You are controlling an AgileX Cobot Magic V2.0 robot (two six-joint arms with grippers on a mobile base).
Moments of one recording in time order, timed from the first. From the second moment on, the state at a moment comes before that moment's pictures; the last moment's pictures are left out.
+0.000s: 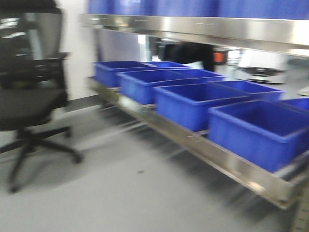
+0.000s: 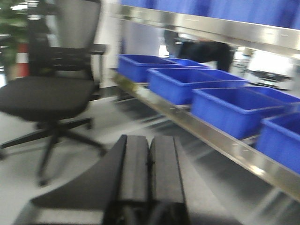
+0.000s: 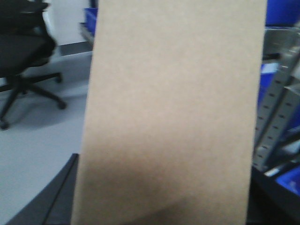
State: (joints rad) left arm -0.05 -0.01 0.03 -0.08 0.05 0.02; right arm 0.31 0.16 -0.62 -0.27 0.80 0.27
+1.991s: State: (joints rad) left arm -0.05 -0.01 0.03 -0.08 0.05 0.02; right arm 0.31 0.16 -0.62 -0.27 0.80 0.27
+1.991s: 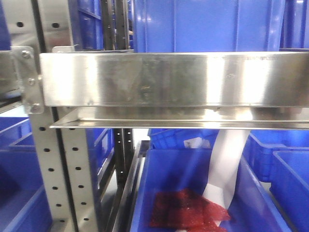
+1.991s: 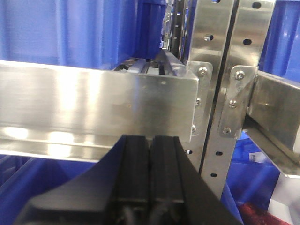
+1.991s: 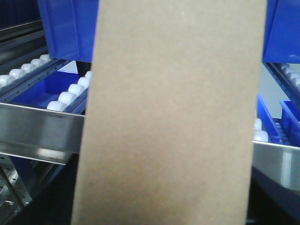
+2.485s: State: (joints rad) left arm -0.05 -0.01 0.03 -0.08 0.05 0.02; right arm 0.31 0.16 -0.62 -0.27 0.80 0.27
